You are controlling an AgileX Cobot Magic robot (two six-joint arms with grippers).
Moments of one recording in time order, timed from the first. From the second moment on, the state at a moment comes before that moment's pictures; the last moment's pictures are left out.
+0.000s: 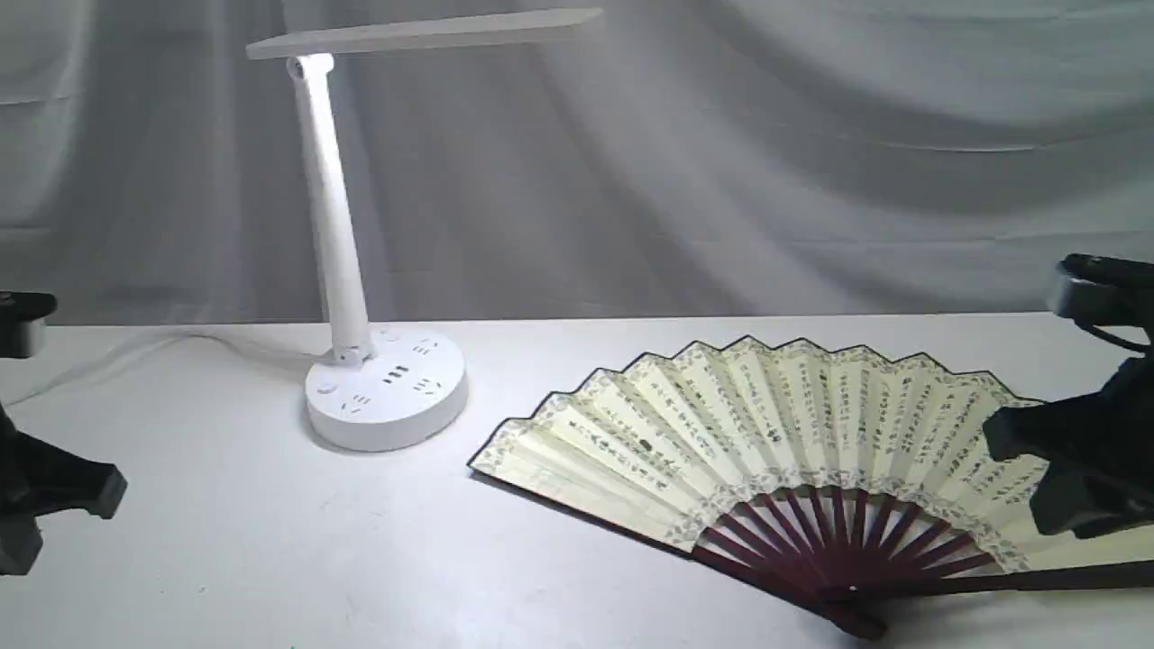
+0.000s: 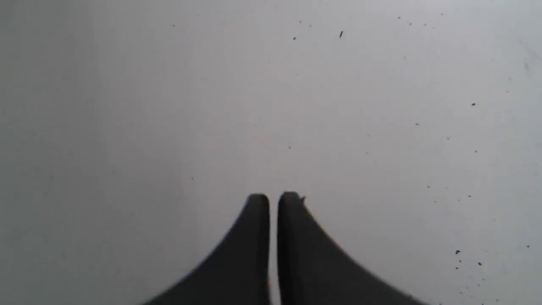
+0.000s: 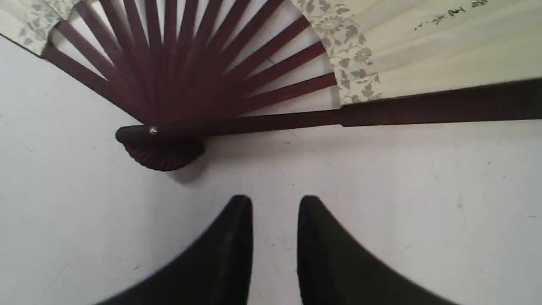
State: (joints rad) left arm -0.04 1.58 -1.06 0.06 0.90 -0.02; right arm -0.21 1.58 -1.03 0.26 0.80 -0.21
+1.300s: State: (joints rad) left arm -0.02 1.30 -1.06 0.08 0.90 0.02; right arm -0.21 1.39 -1.03 -0.03 0.83 -0.16
